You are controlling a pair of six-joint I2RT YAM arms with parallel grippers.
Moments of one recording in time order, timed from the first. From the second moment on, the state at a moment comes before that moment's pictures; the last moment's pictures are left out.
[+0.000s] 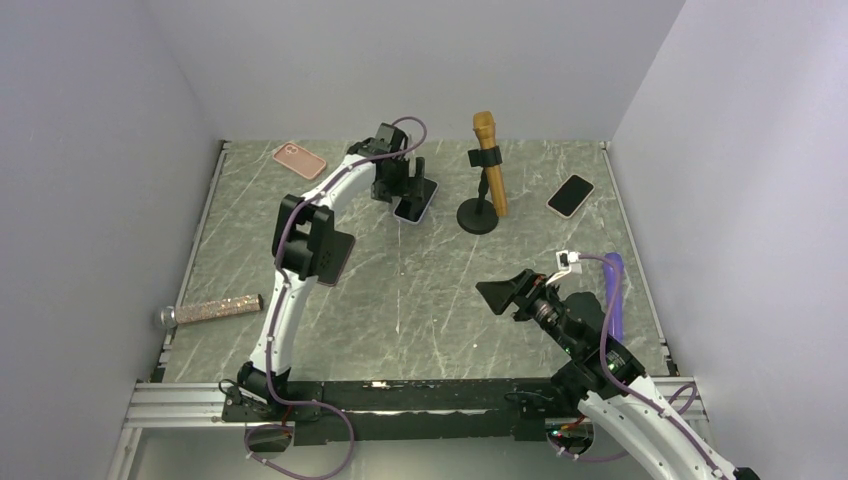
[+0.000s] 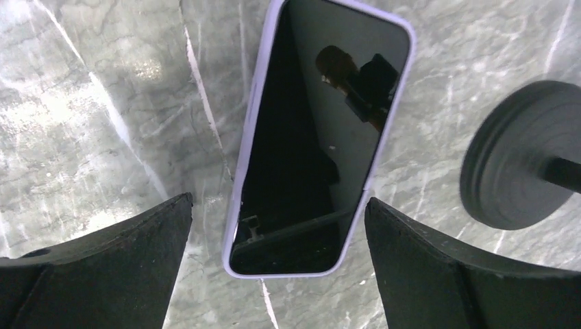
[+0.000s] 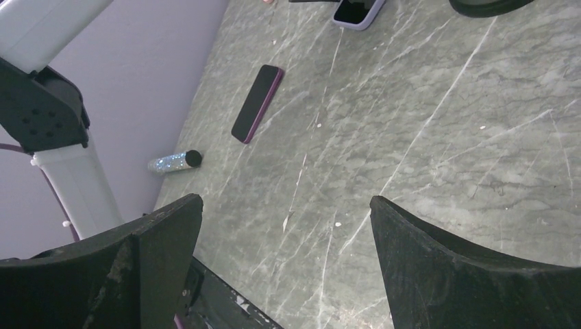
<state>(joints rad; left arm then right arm) -0.43 2.48 2.21 -0.73 0.13 -0.36 0.63 0.26 0.31 -0.23 0.04 0.80</state>
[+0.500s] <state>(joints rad) -0.55 2.46 2.17 -0.72 -0.03 -0.39 0.63 0.25 0.31 -0.23 0.05 0.80</state>
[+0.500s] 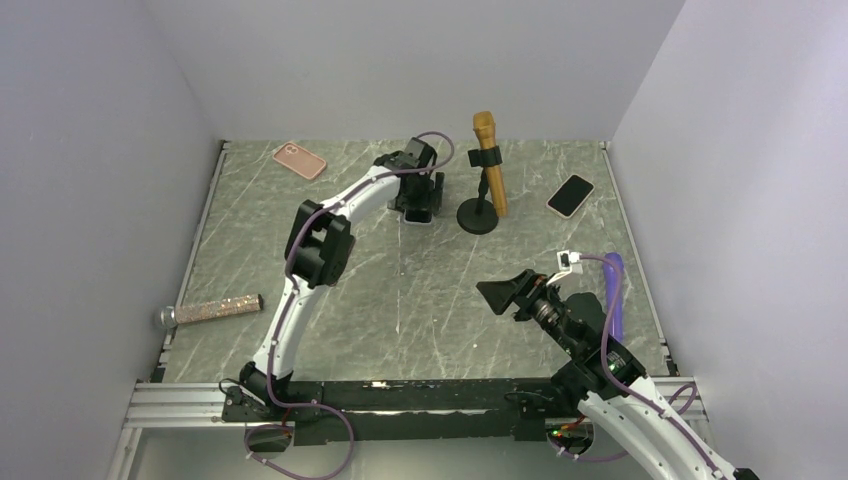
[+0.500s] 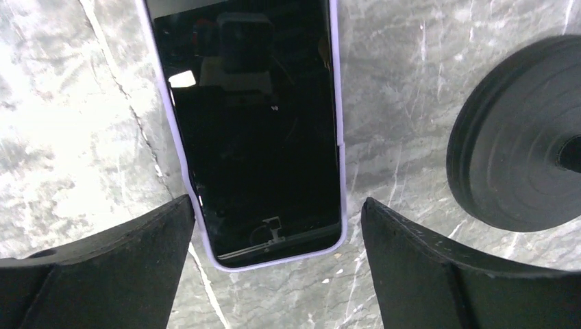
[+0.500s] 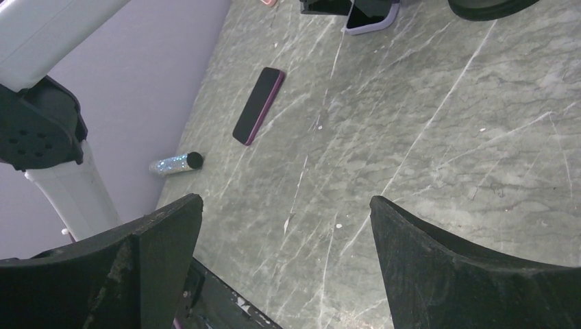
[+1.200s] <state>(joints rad) -0.59 2.17 1.67 -0.56 -0.04 -0.51 0.63 0.26 0.31 -0.22 0.05 0.80</state>
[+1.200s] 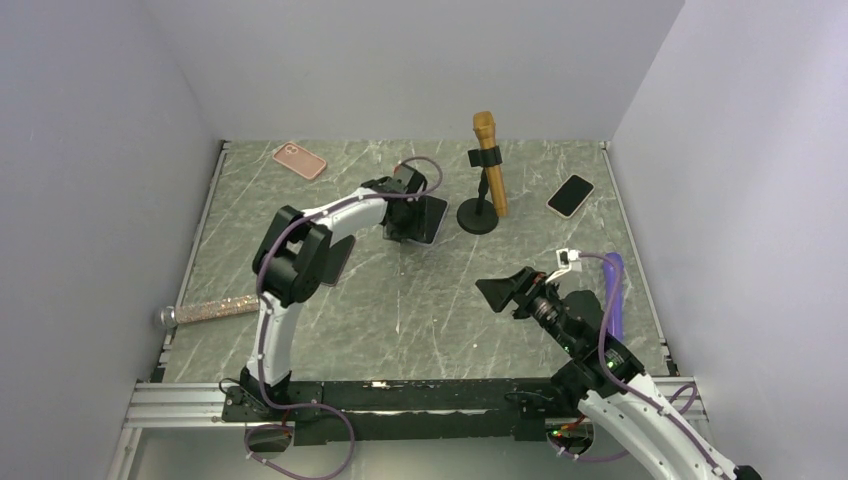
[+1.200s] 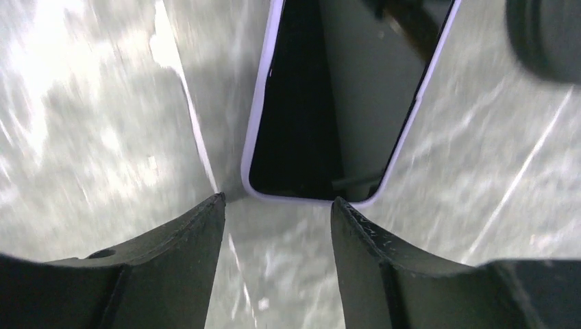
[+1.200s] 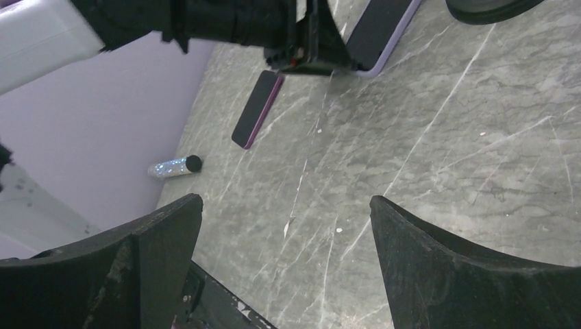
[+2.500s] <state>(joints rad) -0.30 1.01 1.28 -0.54 -0.18 -0.21 0.85 2.24 1.90 -1.01 0.66 1.33</state>
